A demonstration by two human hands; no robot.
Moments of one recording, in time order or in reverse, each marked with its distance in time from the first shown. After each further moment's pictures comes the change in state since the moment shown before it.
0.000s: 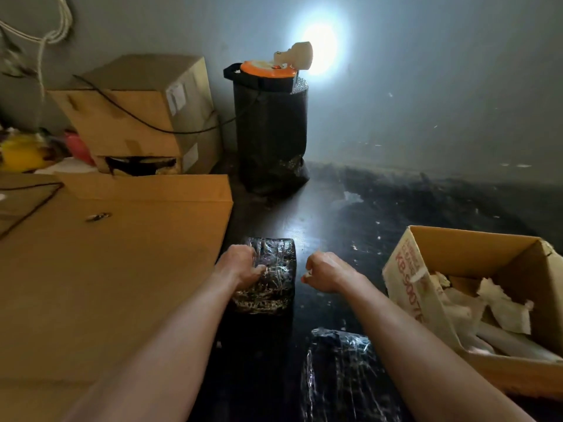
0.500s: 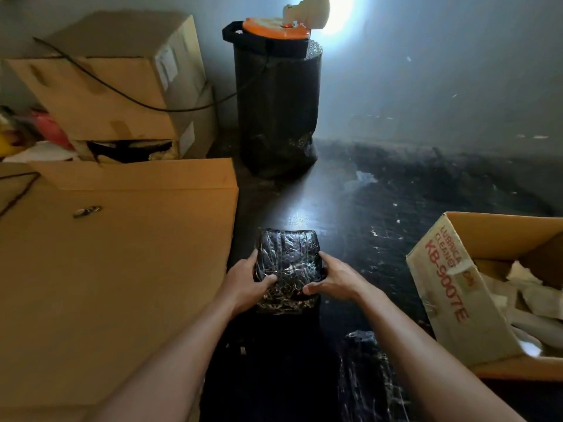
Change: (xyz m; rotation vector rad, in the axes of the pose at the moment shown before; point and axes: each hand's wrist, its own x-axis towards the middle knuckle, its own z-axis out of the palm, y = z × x) left_hand 0.009 -0.070 0.036 -0.351 -0.198 -0.004; right_hand 0.036 -0.016 0.050 0.477 -0.076 0.111
